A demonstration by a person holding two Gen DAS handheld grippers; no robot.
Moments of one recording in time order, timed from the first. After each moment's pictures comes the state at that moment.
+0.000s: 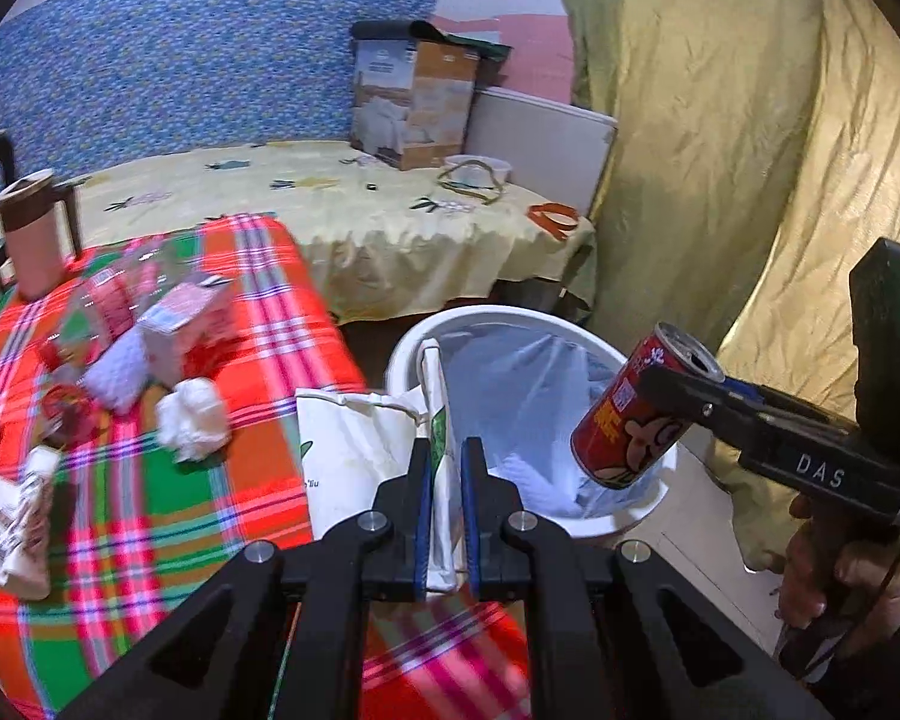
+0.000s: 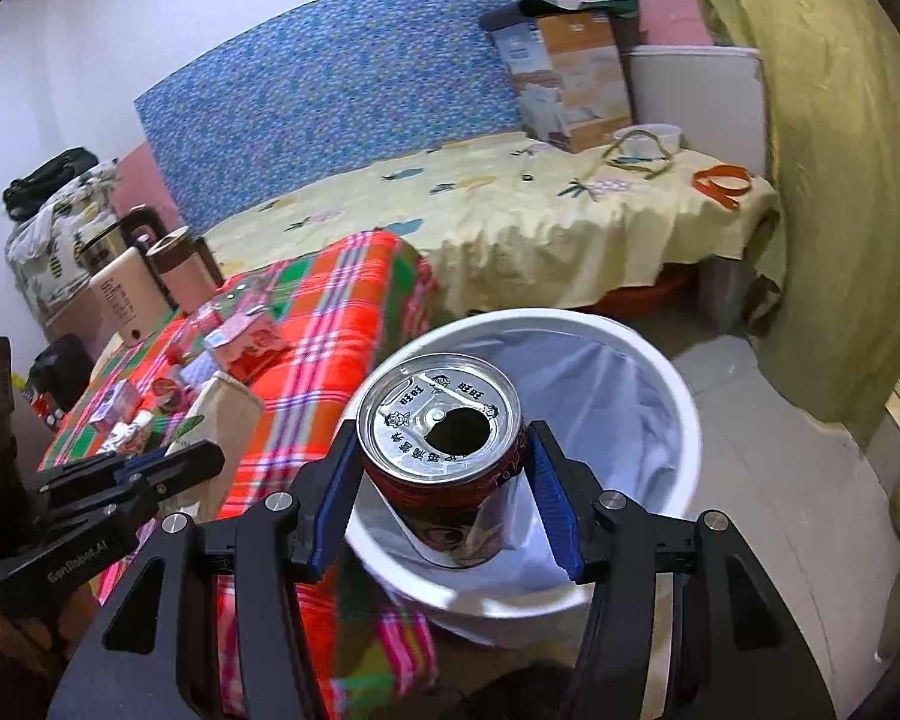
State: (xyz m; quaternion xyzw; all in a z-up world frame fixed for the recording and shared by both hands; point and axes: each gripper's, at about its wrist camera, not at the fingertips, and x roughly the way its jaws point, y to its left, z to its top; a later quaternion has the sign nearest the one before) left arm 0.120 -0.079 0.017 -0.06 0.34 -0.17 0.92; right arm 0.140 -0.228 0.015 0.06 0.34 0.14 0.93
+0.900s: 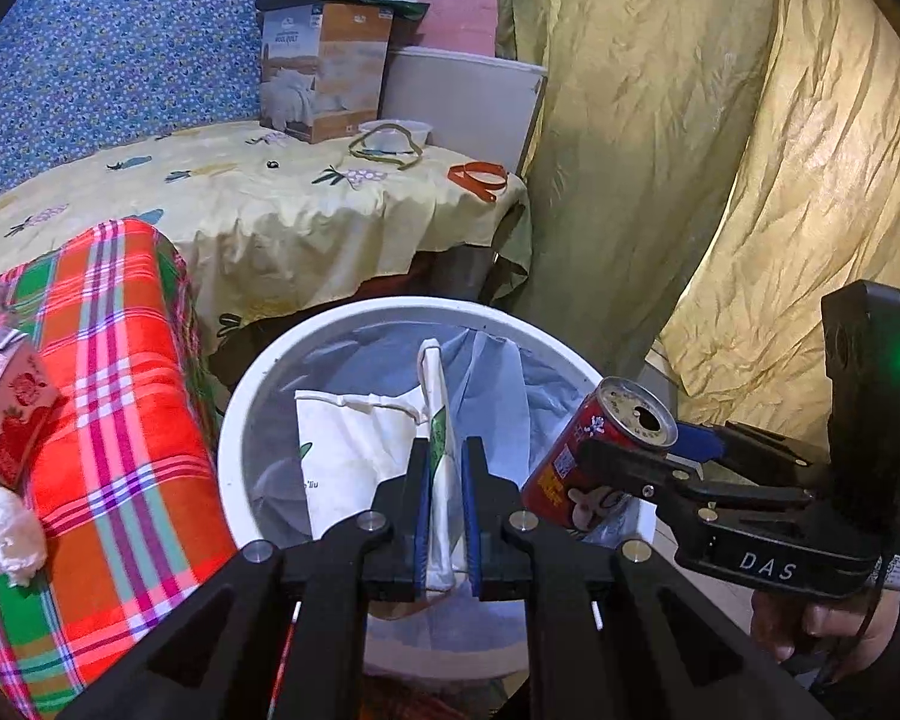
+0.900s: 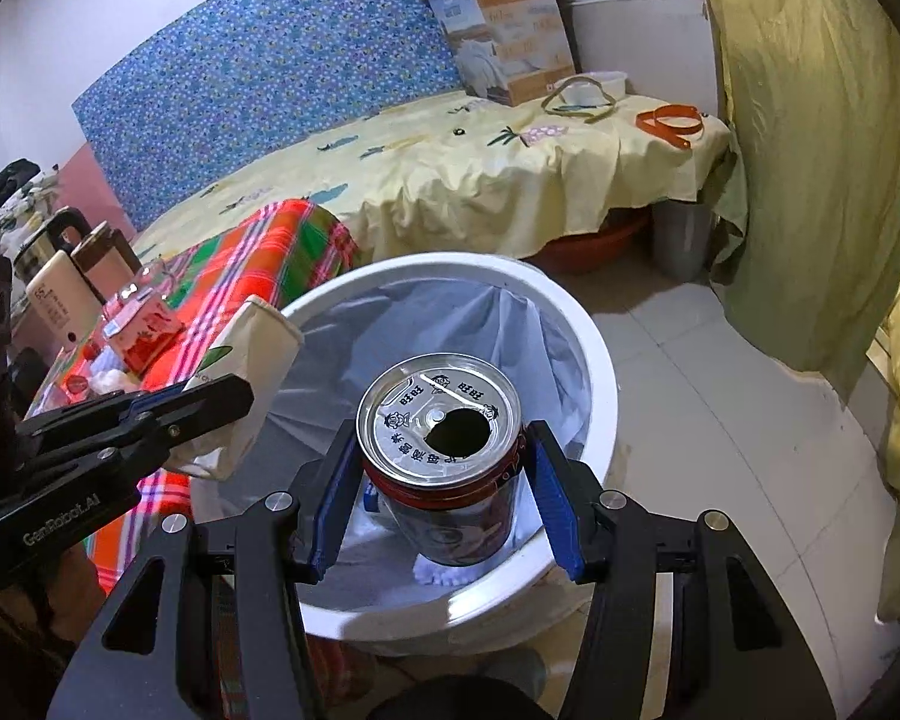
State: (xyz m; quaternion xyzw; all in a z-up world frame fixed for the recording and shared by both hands) left arm 0.182 -0.157 -0.005 -0.03 0.36 -0.25 0.90; right arm 0.164 -0.276 -0.027 0.07 0.39 0.10 0.91
